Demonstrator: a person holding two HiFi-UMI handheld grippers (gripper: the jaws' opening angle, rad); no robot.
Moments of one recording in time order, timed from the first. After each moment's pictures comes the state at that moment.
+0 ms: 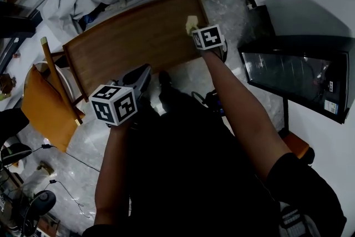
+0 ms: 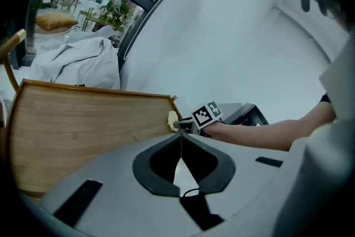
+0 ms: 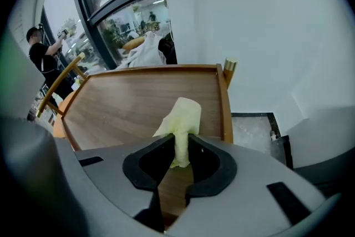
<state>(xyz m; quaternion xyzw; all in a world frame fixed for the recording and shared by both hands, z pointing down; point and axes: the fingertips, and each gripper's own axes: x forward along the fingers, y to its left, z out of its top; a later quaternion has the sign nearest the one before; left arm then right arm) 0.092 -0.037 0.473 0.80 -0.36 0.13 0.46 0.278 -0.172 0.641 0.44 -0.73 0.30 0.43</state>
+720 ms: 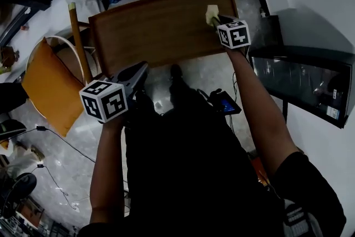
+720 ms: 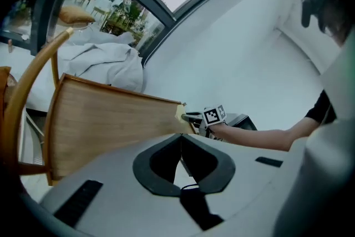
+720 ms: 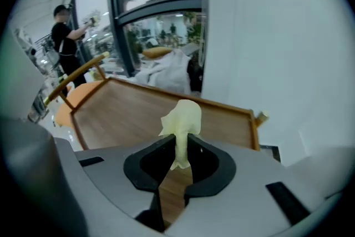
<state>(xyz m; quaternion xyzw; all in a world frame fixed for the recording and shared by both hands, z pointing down) -0.044 0.010 0.459 0.79 -0.36 0.08 0.49 0.201 -0.177 0.591 0.42 -0.79 0.20 0.41</state>
